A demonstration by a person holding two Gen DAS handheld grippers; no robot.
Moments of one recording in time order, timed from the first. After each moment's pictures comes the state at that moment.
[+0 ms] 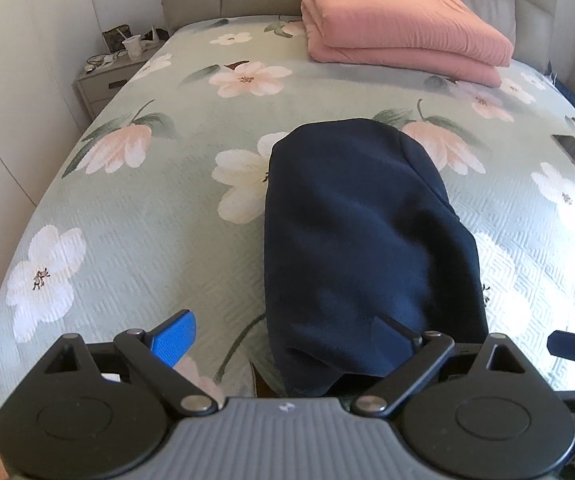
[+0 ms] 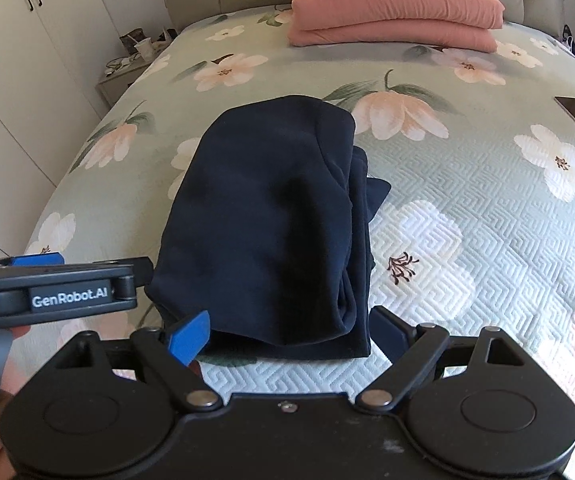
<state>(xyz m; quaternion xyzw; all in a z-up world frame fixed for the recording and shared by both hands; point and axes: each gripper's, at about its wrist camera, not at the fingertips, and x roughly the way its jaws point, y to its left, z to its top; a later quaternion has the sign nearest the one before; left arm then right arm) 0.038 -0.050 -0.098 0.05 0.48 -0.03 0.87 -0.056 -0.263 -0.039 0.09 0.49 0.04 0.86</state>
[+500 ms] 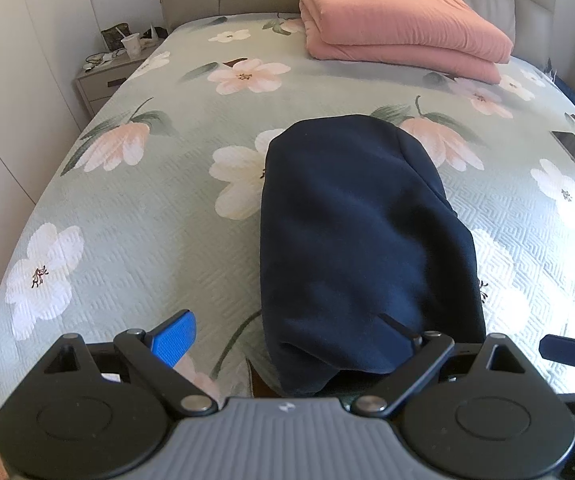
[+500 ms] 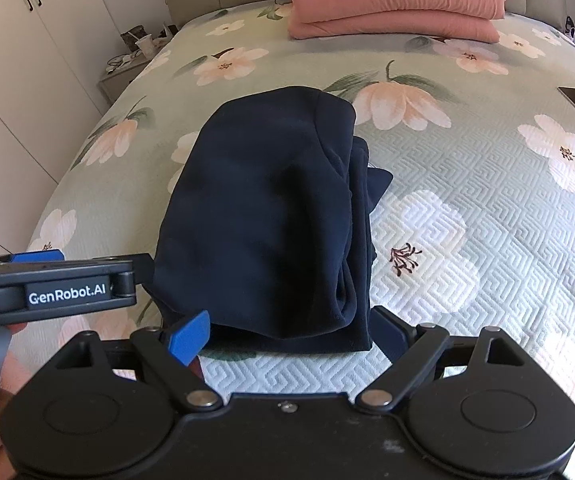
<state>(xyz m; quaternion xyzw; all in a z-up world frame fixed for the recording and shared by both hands) 0.037 -0.052 -0.100 0.05 0.49 -0.03 0.87 -0.055 -0.267 -0.046 0.10 0.50 0.04 0.86</state>
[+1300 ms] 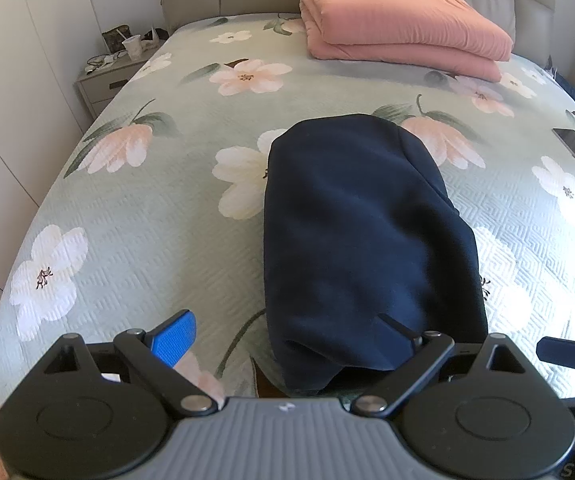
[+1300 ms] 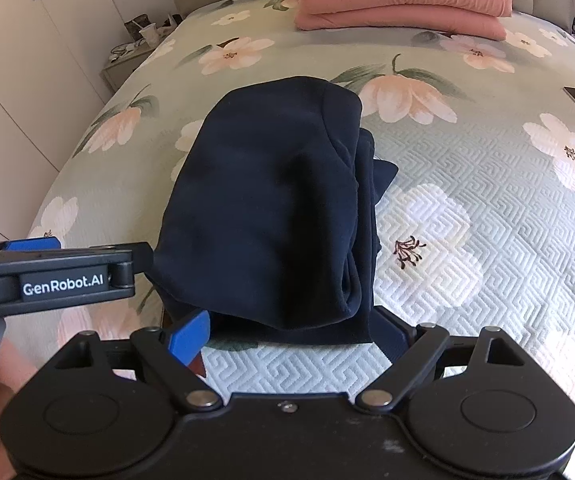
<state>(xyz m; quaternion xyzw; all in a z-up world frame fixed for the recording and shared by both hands) 0.035 -0.053 -0.097 0.06 0.49 -0.02 0.87 -0.054 -0.261 -0.048 0.09 0.51 0.05 0.85</state>
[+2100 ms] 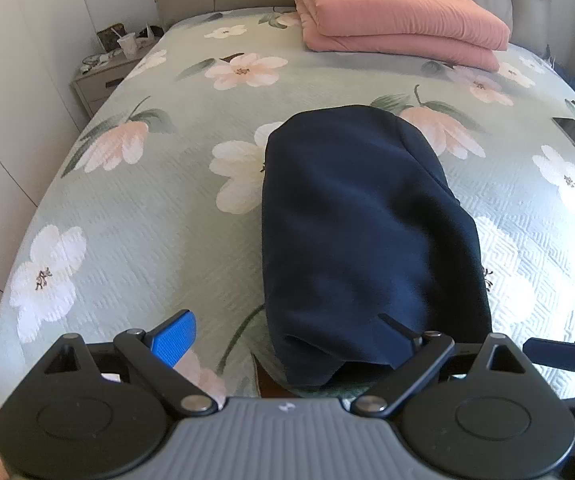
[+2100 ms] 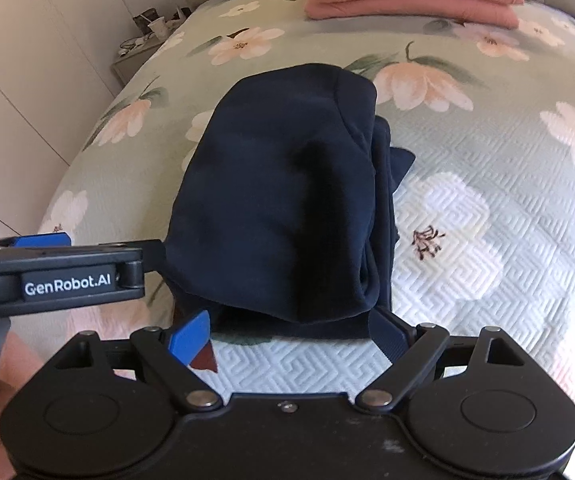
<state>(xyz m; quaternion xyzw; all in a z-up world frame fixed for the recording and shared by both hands) 0.038 -0.056 -0.102 0.07 0.50 -0.03 0.87 -0.051 -0.260 -0.061 0.11 0.52 0.07 0.84</state>
